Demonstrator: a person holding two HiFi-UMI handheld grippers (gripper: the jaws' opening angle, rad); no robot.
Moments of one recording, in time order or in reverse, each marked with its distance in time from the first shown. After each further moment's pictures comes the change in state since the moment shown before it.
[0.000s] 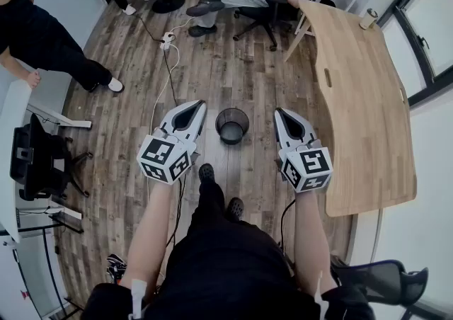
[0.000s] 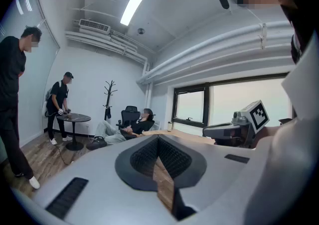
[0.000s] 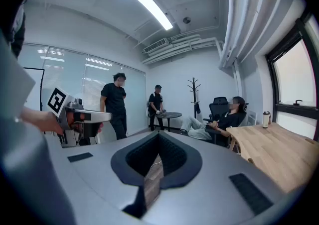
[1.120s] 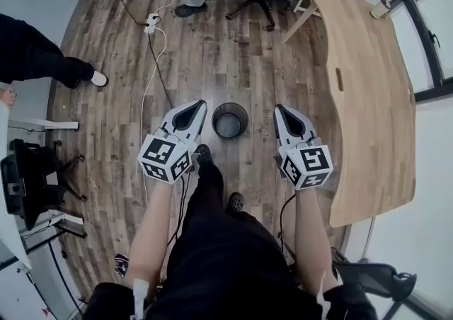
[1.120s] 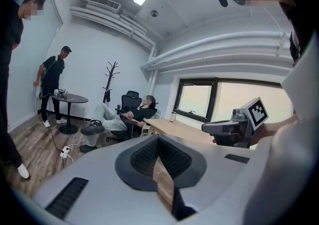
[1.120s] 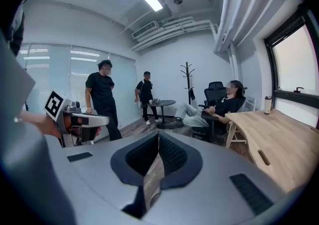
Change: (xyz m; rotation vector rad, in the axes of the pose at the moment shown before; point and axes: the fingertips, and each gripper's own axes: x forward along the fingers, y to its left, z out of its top) left arm 0.108 0.105 -0.062 -0.117 0.131 -0.043; right arm 0.136 -0.057 -0.042 0.072 0.147 -0.054
